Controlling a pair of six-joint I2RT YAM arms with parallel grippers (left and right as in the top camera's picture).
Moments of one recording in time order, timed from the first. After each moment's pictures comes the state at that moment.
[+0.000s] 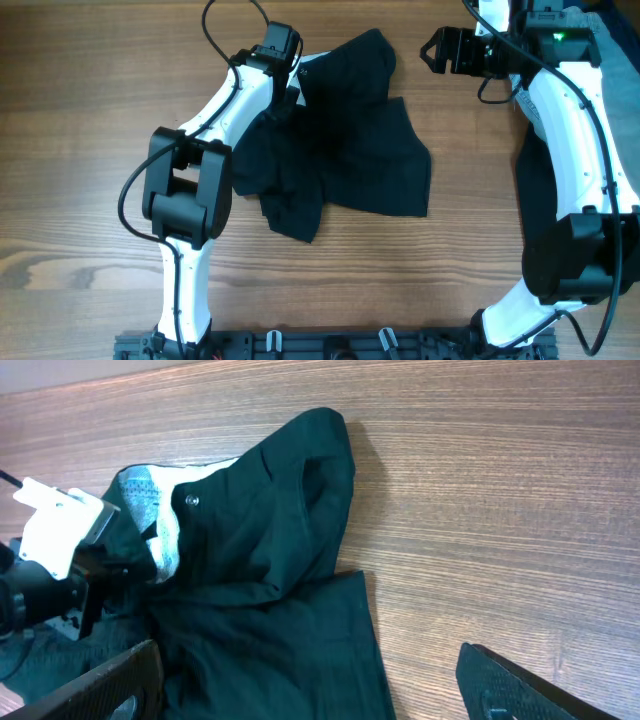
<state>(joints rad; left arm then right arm) -0.33 2.26 1.79 -0.81 -0.18 0.05 0.00 1.84 1.76 -0.89 -0.36 0.07</state>
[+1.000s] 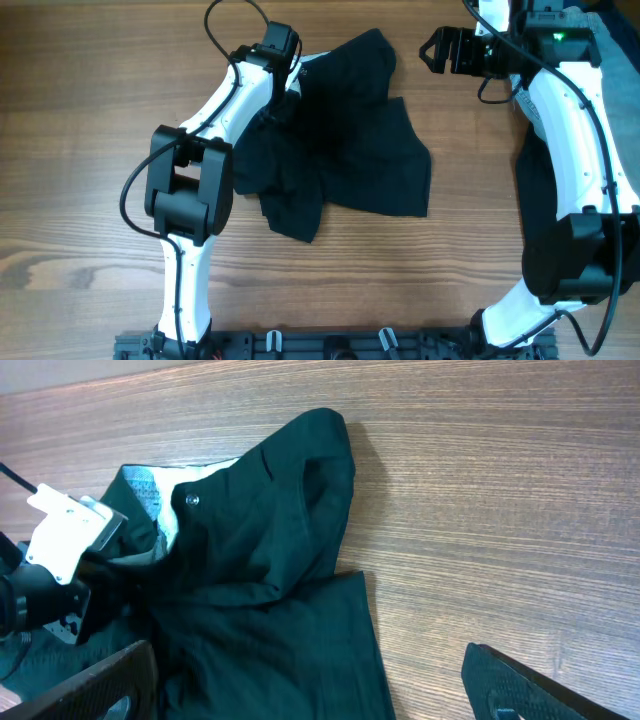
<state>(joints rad) -0.32 2.29 1.83 -0.89 -0.15 0.08 0.00 1.84 1.76 -0.89 -0.36 0.07</state>
